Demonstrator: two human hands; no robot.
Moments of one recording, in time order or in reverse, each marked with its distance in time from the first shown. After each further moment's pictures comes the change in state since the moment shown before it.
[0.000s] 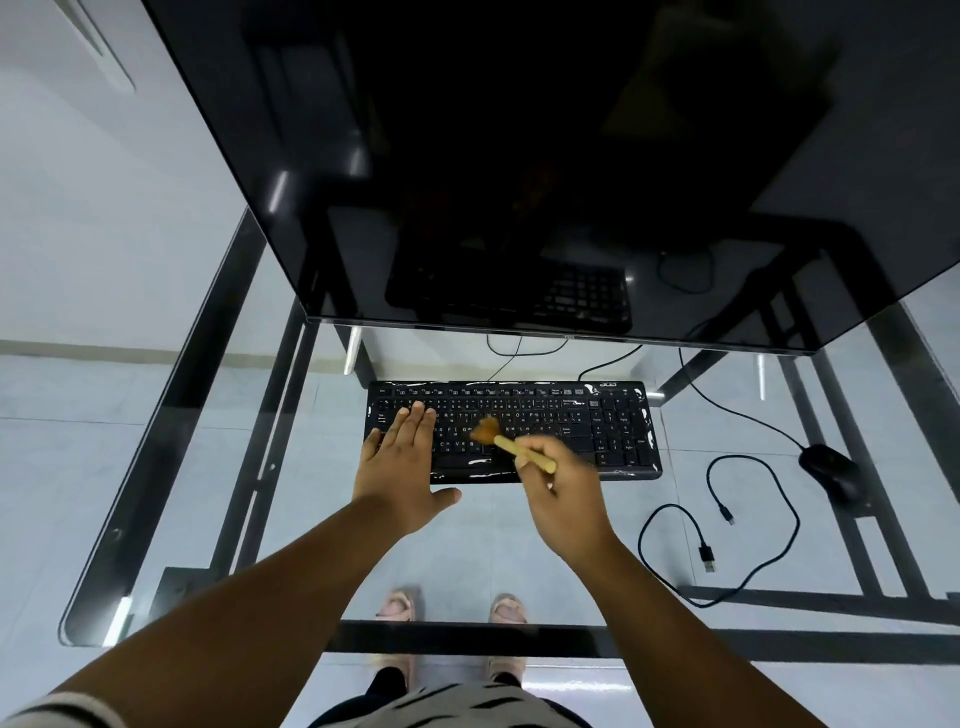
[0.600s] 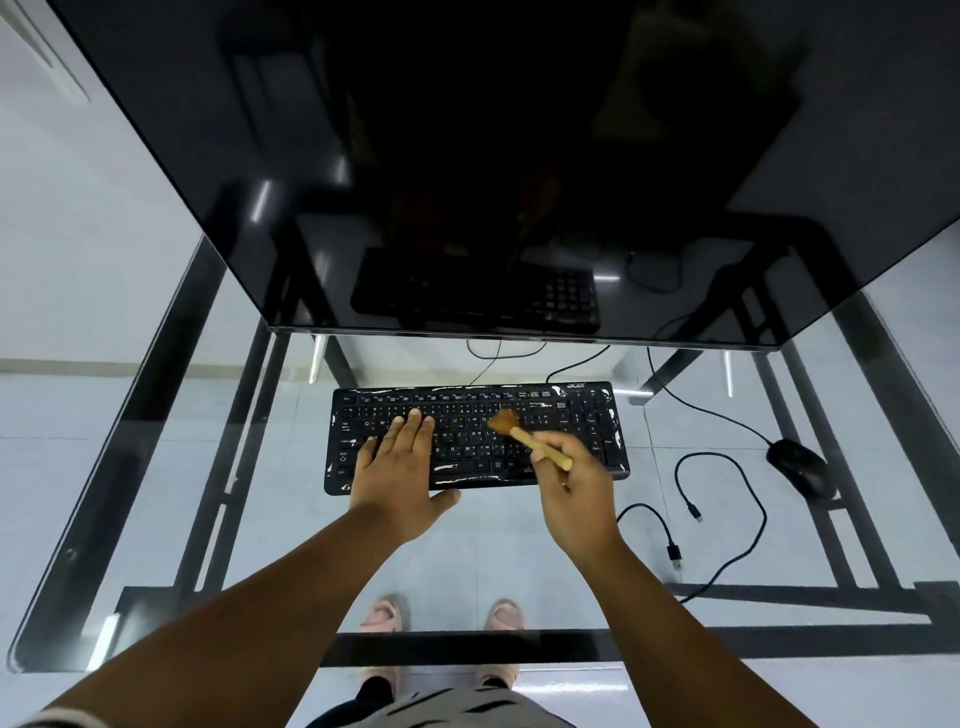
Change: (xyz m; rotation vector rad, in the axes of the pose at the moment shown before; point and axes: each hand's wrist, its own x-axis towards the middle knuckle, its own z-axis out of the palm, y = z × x) left_hand 0.008 0.039 0.006 0.033 -0.013 0.016; right_hand 0.006 0.021 -0.039 0.070 0.114 0.064
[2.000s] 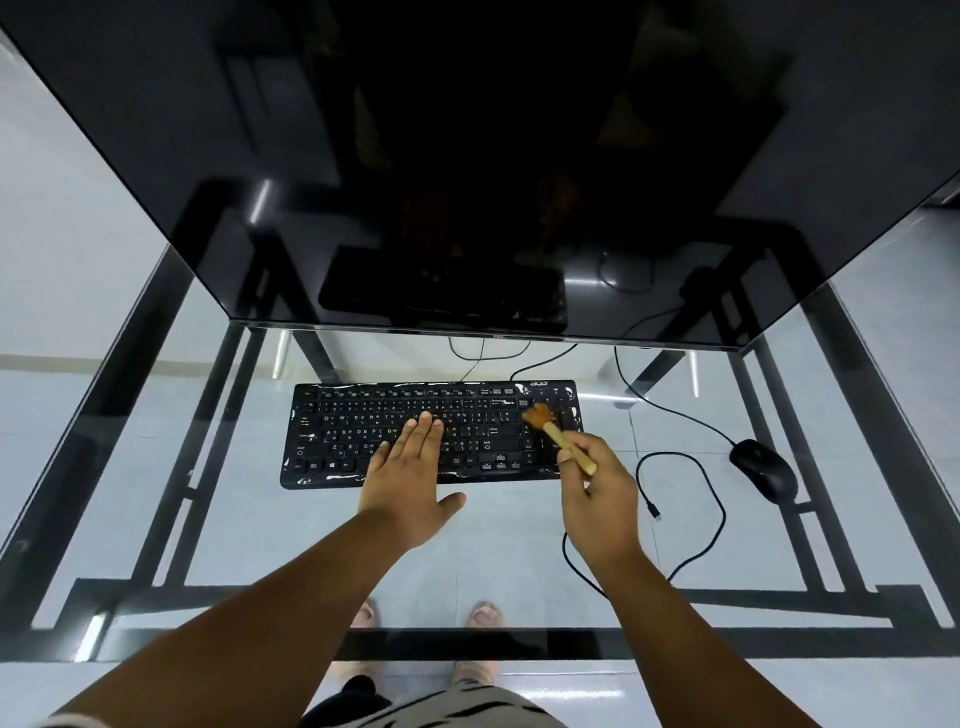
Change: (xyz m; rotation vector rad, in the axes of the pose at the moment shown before) left_hand 0.000 0.059 0.017 -0.037 -0.013 0.034; right_hand 0.004 0.036 -0.064 -0.114 0.133 0.010
